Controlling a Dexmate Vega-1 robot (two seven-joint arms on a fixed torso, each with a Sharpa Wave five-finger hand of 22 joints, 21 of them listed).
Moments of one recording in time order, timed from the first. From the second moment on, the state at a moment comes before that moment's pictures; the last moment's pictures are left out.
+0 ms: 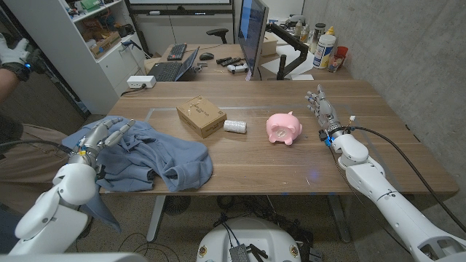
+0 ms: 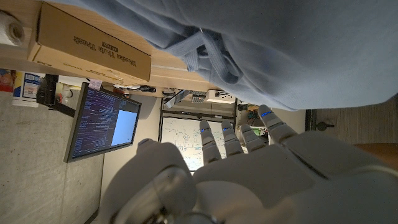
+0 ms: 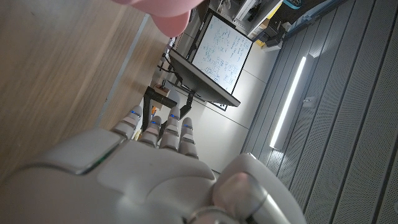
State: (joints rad) left arm 1.63 0.52 -0.33 -2.19 0.52 0.44 0.04; left_hand 0.37 0.12 -0.23 0.07 0.33 0.21 -0.18 0.20 0.19 0.08 -0.08 0.20 0.19 -0.09 -0.02 0.19 0.18 0.06 0.08 0.20 0.18; right arm -0.96 -0.48 -0.21 -1.43 0.40 0.24 -0.01; right_hand 0.04 0.08 -0.05 0.11 0.26 0.13 0.00 0.19 0.18 0.20 0.05 0.24 0.19 -0.01 0.01 0.18 0.18 0.03 0.10 0.19 0.18
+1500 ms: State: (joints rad) left arm 1.61 0.60 -0.32 -2.18 0.56 0.55 0.02; left_hand 0.37 0.12 -0.23 0.07 0.33 0.21 -0.18 0.20 0.19 0.08 -0.08 0.20 0.19 -0.09 -0.02 0.19 0.18 0.06 0.08 0.20 0.18; right arm -0.95 -0.46 -0.22 -1.40 0.39 0.25 -0.01; right_hand 0.04 0.08 -0.05 0.11 0.26 0.13 0.00 0.19 0.18 0.20 0.05 0.24 0.19 -0.01 0.01 0.18 0.18 0.03 0.10 0.19 0.18
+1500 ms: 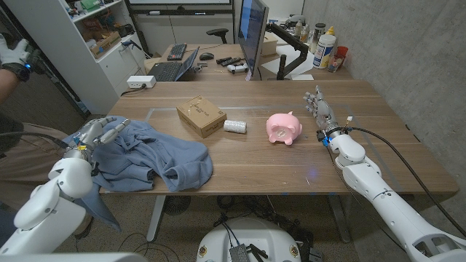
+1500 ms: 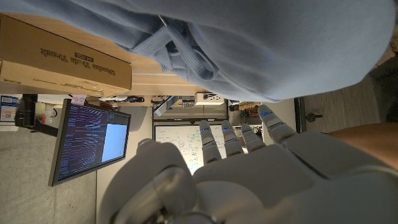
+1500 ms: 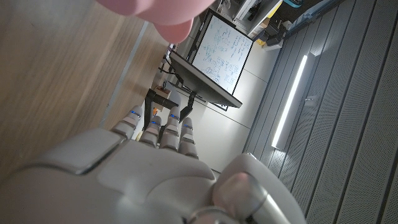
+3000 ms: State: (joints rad) left arm 1.55 0.74 -0.24 -2.12 0.59 0.63 0.00; left_hand 0.37 0.12 -0.23 0.07 0.33 0.22 -0.18 0.20 0.19 0.08 -0.08 0.20 0.19 -0.09 -0.02 0.19 0.18 0.05 0.08 0.20 0.18; right arm -0.96 -0.45 -0.22 -1.39 0.40 0.26 0.00; right_hand 0.04 0.08 -0.05 0.11 0.26 0.13 0.00 0.19 0.18 0.20 0.05 0.24 0.19 -0.01 0.01 0.18 0.18 0.03 0.10 0.19 0.18
